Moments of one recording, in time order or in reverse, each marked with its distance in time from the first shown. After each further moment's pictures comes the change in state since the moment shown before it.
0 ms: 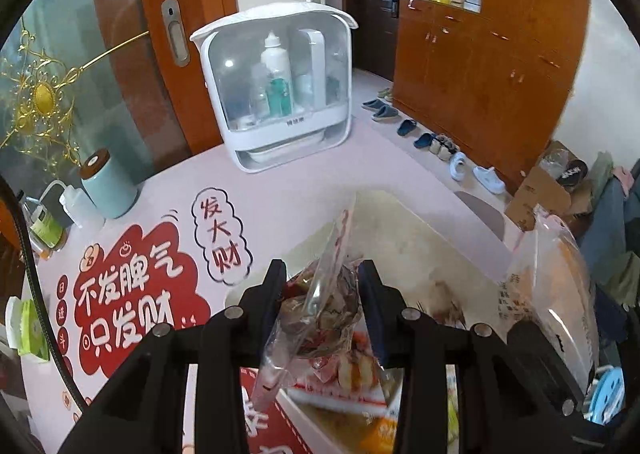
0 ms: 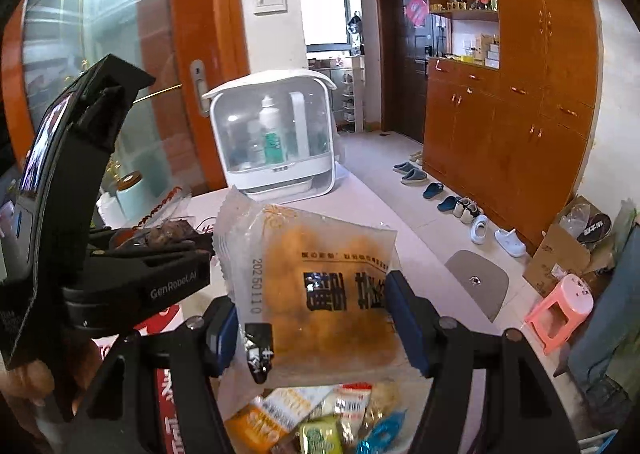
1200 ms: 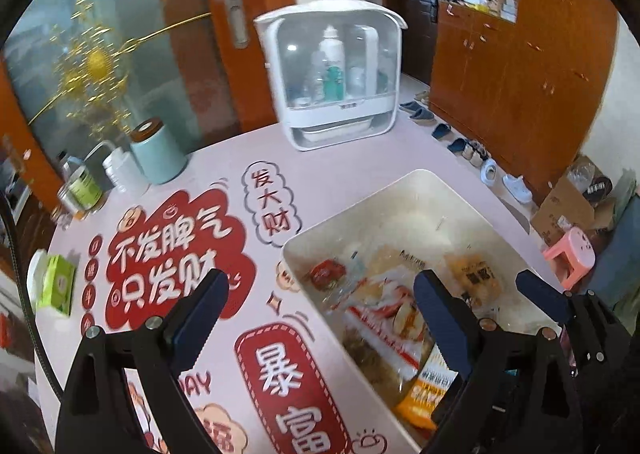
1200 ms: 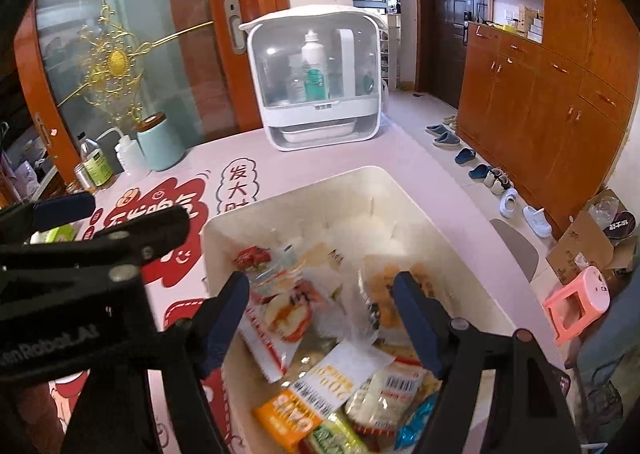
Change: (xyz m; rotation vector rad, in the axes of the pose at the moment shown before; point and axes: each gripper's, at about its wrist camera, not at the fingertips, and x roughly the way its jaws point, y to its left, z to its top) left arm -0.051 0.039 -0.061 -0.105 -0.006 0.103; right arm 0.029 0.040 -0.035 -0.081 0.174 0.099
